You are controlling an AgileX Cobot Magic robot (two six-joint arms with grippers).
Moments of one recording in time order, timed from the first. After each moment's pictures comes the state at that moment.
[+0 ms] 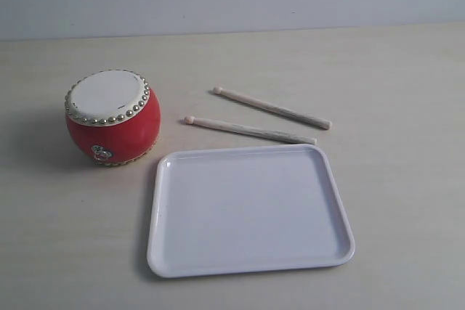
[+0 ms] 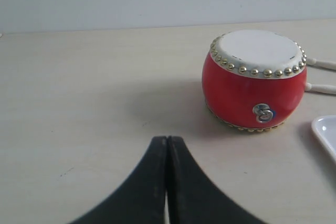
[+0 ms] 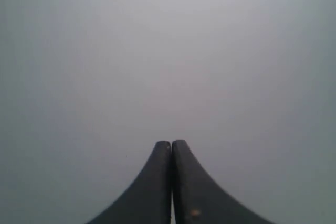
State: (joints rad) left arm -0.14 0.01 0.00 0.19 0.37 -0.16; right arm -0.09 0.07 -0.13 0.33 -0.35 0.55
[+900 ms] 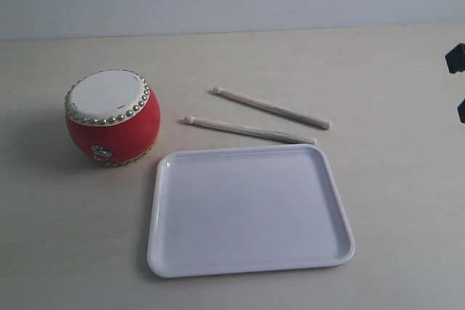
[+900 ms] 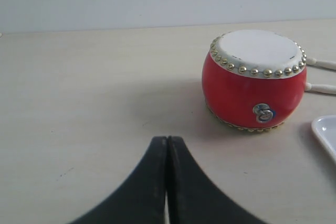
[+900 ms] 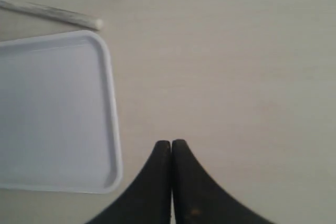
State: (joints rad) left arm -0.14 0.01 0.00 0.19 0.37 -0.16; right arm -0.09 1.36 -0.96 0.33 1.02 -0.20
